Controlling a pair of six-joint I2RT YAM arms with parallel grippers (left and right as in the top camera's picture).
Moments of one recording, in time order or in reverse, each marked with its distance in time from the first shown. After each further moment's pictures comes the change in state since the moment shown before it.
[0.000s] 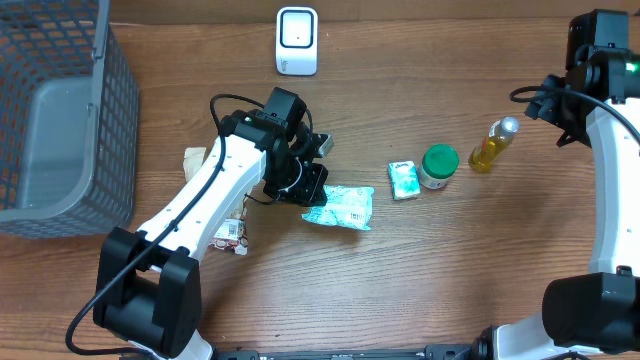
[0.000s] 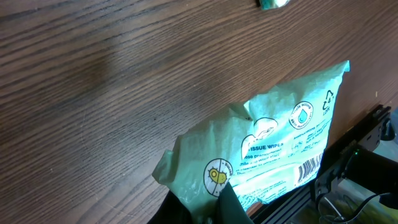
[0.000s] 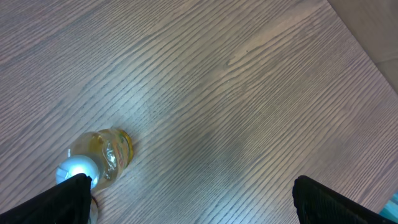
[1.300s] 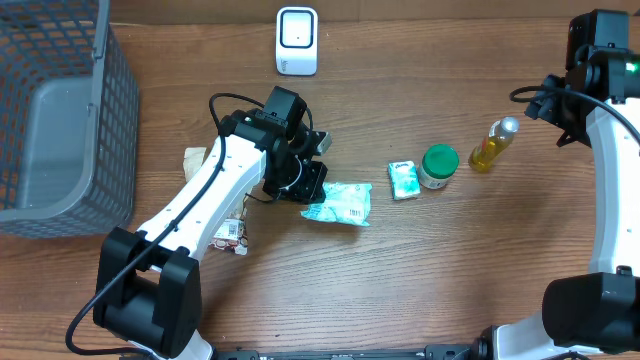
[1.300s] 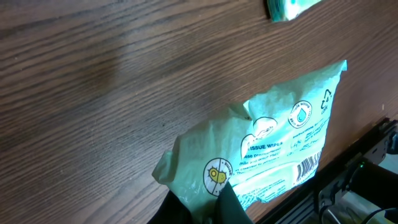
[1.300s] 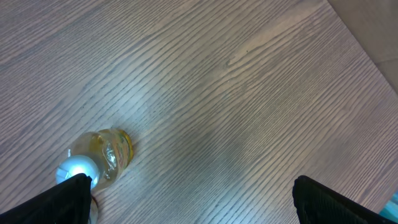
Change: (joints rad) left arm 0.000 0.000 0.000 0.023 -0.032 -0.039; right arm 0.000 0.000 0.000 0.000 0.000 0.000
